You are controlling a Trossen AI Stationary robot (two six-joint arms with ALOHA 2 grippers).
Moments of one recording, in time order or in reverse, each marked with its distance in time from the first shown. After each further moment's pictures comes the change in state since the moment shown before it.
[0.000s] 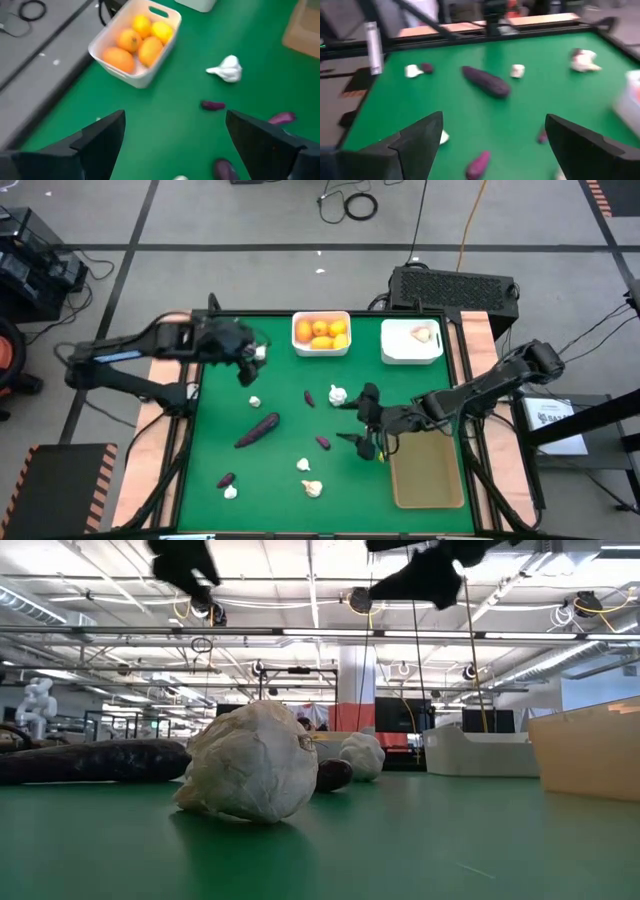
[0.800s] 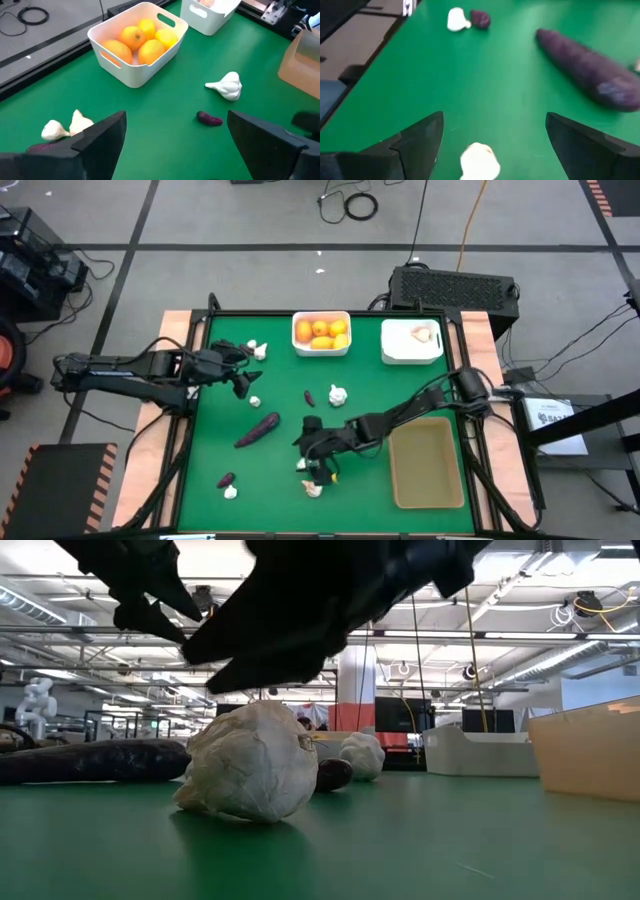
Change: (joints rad) left arm -0.100 -0.302 -0.496 0.385 -0.133 -0.195; right arm -0.059 0.644 0.431 0.075 -0.346 -0.177
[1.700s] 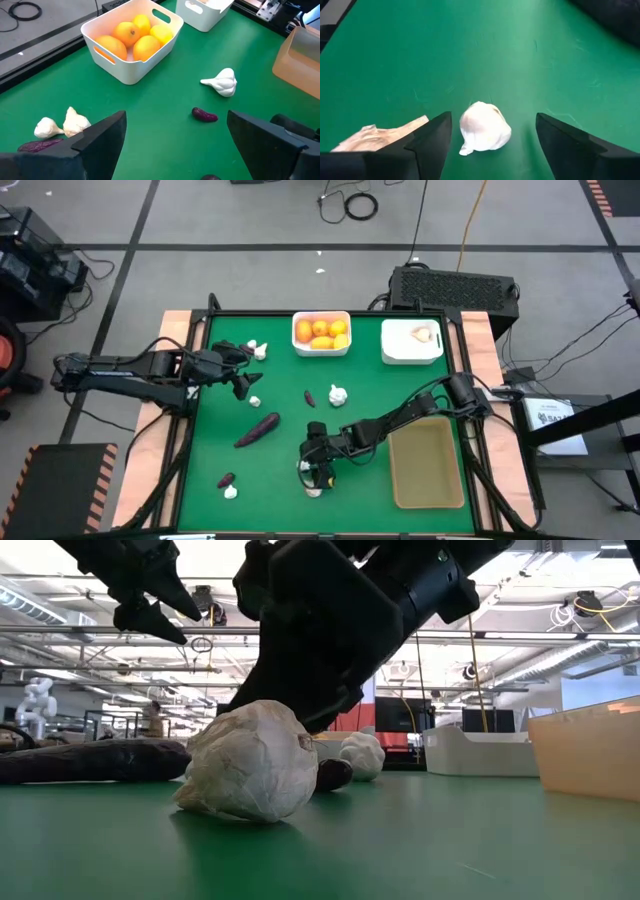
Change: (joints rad) left arm 0.000 0.000 0.000 -0.003 0.028 -0.006; right arm 0.014 0.072 0.021 -0.099 0.000 0.102
